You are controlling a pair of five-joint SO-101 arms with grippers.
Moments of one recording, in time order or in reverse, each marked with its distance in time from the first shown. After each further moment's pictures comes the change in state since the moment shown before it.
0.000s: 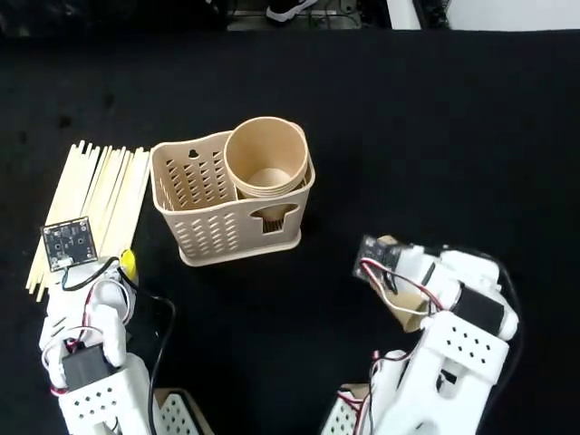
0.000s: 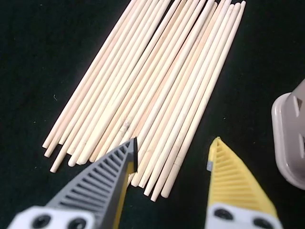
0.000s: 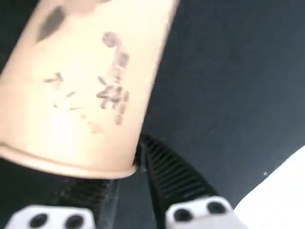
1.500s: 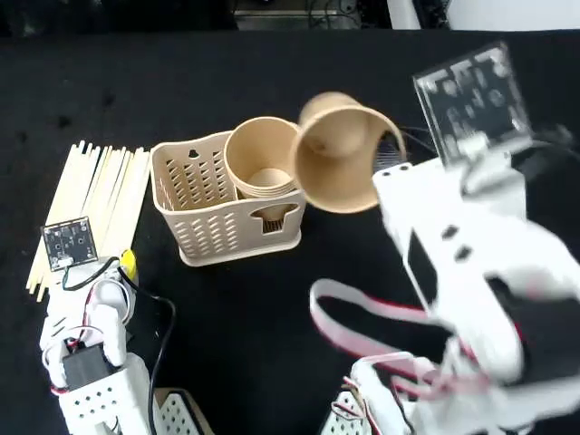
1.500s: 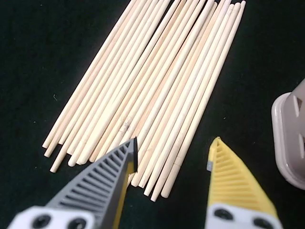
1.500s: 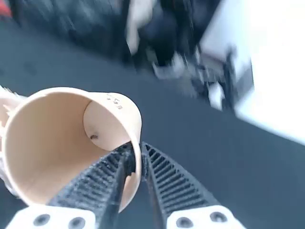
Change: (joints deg) left arm 0.0 0.0 0.0 0.0 0.0; right arm -38.3 26.1 -99.1 41.4 -84.4
